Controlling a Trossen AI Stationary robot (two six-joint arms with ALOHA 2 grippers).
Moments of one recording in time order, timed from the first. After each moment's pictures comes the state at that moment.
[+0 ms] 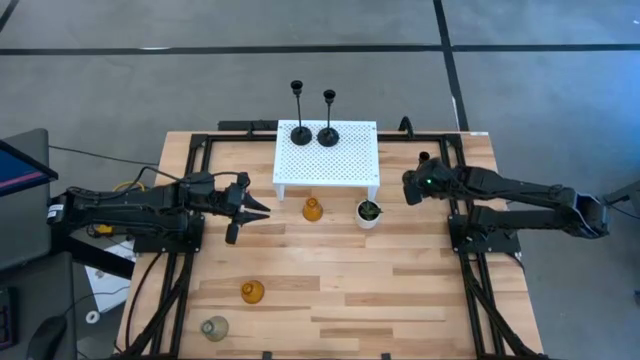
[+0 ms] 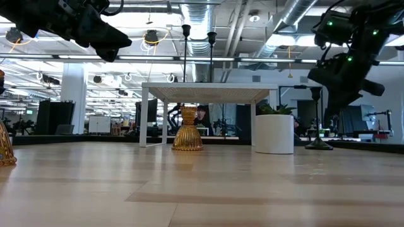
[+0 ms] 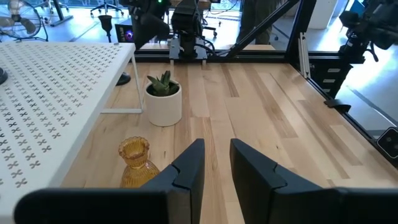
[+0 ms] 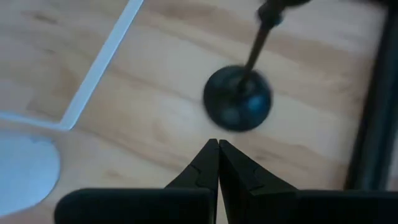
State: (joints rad) left arm 0.12 0.49 0.38 0.01 0.21 0.07; right arm -0.40 0.86 0.53 -0.78 0.39 0.71
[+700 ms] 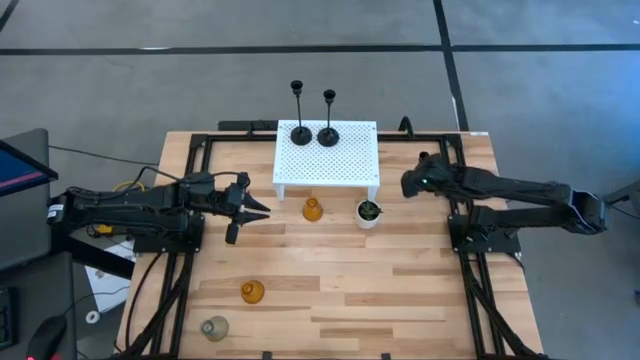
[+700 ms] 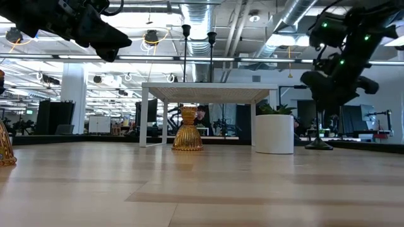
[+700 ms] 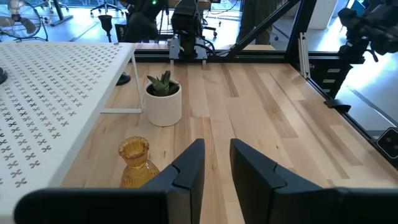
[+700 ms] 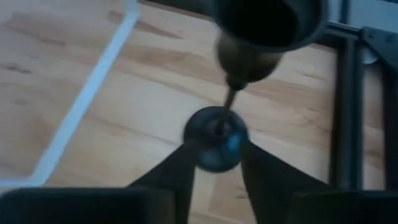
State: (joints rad) left arm 0.12 0.49 0.38 0.01 0.21 0.07; right arm -0.39 0.92 0.54 -0.69 0.56 0.74
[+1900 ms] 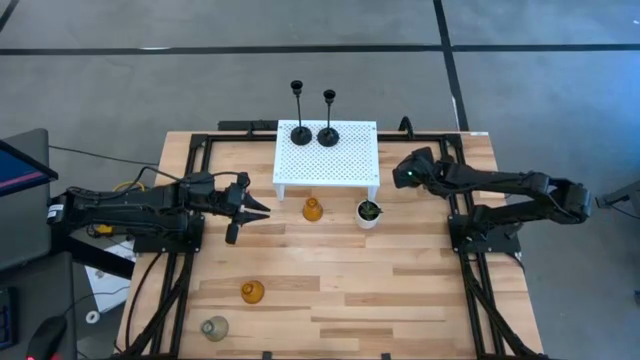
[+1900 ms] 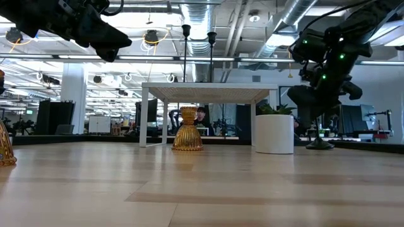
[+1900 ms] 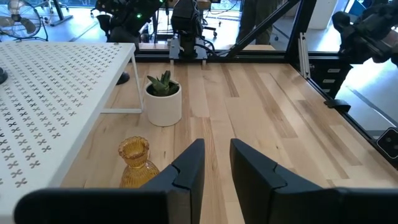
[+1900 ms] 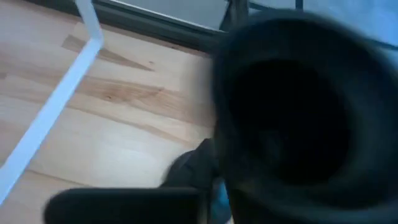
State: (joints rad) left arm 0.12 0.49 0.38 0.01 0.21 0.07; right arm -0.47 1.14 0.54 -0.46 0.68 0.63
